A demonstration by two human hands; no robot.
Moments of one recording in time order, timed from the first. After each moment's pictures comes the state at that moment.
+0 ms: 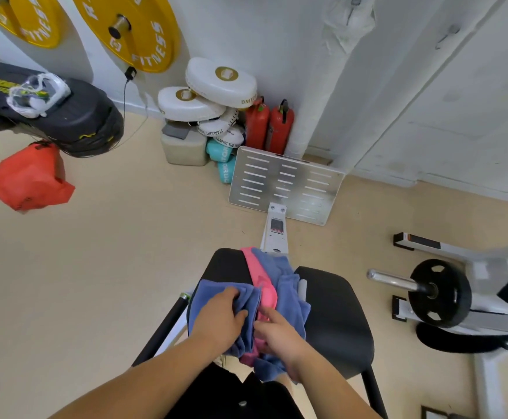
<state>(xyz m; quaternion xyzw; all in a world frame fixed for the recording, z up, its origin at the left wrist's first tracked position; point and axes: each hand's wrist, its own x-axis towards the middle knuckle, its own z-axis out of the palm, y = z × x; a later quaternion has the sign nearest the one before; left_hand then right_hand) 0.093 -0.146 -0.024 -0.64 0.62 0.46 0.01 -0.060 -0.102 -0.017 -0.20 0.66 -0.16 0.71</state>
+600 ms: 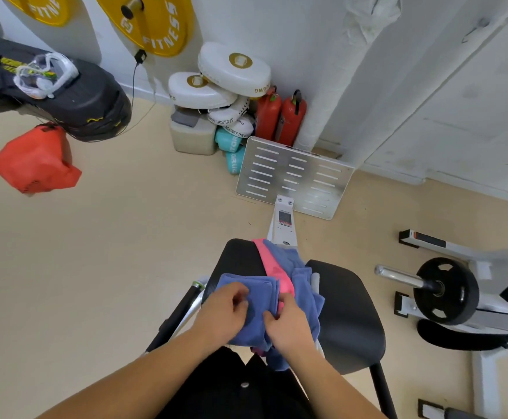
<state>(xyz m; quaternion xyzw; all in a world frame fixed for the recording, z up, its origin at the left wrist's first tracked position) 0.125 -0.140 -0.029 -0.64 0.58 0.50 -0.04 -0.035 -0.097 -0.026 -0.37 0.80 -0.08 0.47</state>
